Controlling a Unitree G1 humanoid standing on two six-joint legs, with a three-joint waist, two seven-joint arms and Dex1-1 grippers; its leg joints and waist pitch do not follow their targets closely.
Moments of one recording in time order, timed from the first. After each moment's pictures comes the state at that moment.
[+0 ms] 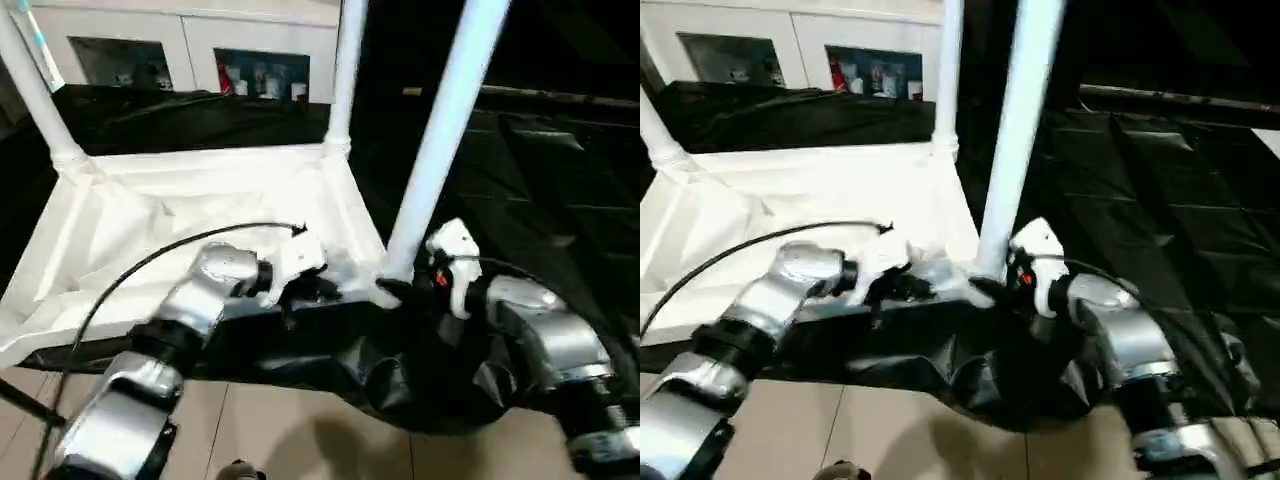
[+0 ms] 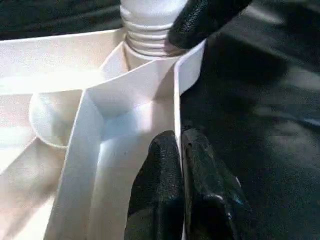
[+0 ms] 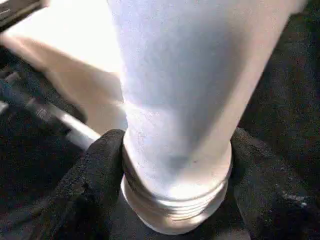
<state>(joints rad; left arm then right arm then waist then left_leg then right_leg) -0.71 0.25 -0.31 0.73 0.10 0.02 -1.03 -0.42 -0.35 0.08 0.33 0.19 0.36 0.72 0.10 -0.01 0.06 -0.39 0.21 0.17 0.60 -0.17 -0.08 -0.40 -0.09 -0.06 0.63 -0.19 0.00</state>
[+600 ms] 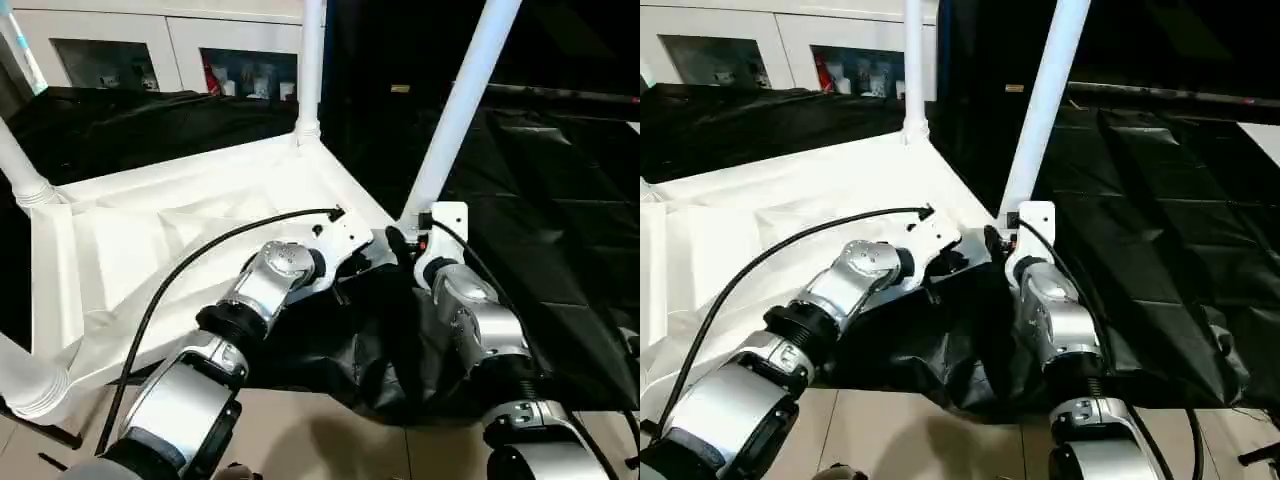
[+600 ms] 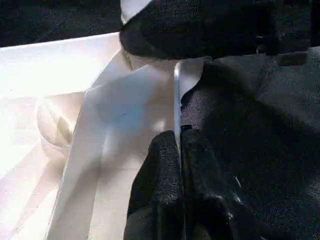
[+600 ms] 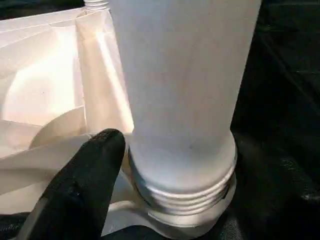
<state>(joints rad) -0.84 0.04 -0.29 0.93 0.15 0.10 -0.65 -0.55 -0.04 -0.07 0.58 0.13 0.22 0.14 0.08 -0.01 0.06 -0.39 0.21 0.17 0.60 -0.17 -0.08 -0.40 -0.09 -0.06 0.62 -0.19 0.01</state>
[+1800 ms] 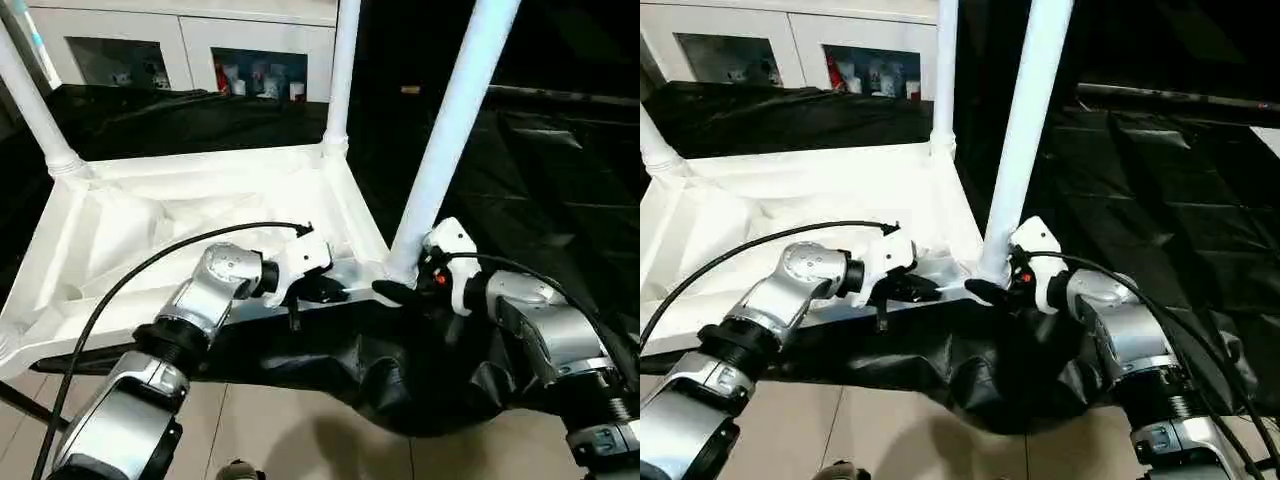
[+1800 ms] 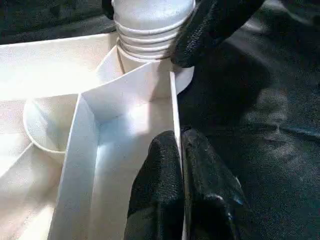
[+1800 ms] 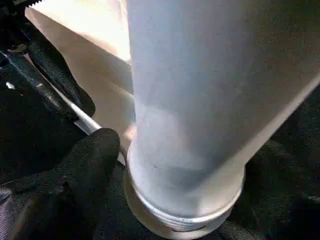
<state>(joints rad) -0.69 0.25 -0.31 0.69 0.07 0.02 -1.12 -0.44 -0.41 0.15 0.32 0.16 0.37 0.84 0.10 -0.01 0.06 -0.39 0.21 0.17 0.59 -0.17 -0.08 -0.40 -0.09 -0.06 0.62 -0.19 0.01</state>
